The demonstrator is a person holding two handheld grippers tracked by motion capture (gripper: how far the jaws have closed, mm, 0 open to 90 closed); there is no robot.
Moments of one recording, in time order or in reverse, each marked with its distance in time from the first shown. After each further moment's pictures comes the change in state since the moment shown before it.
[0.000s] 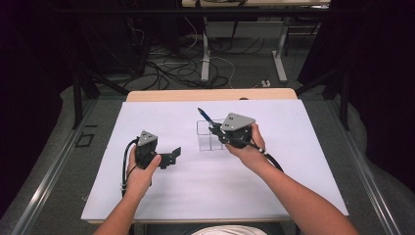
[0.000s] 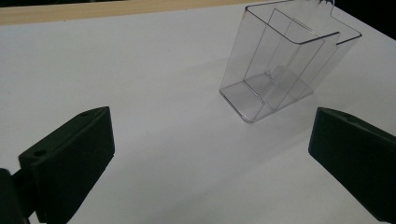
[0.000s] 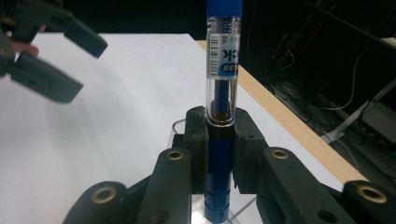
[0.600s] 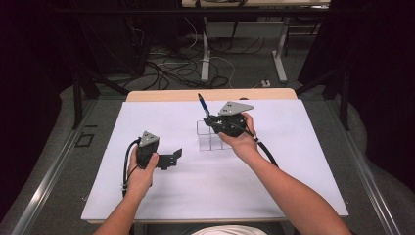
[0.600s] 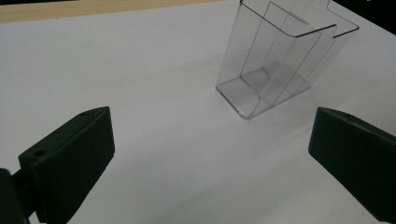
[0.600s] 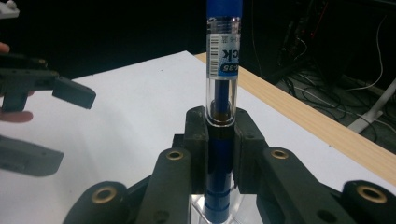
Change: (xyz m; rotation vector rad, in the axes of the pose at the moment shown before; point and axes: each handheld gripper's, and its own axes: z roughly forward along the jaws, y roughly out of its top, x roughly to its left) left arm -0.002 -0.001 0.003 -0.001 -0.004 0.015; right arm -0.018 0.007 0.028 -0.047 0.035 0.236
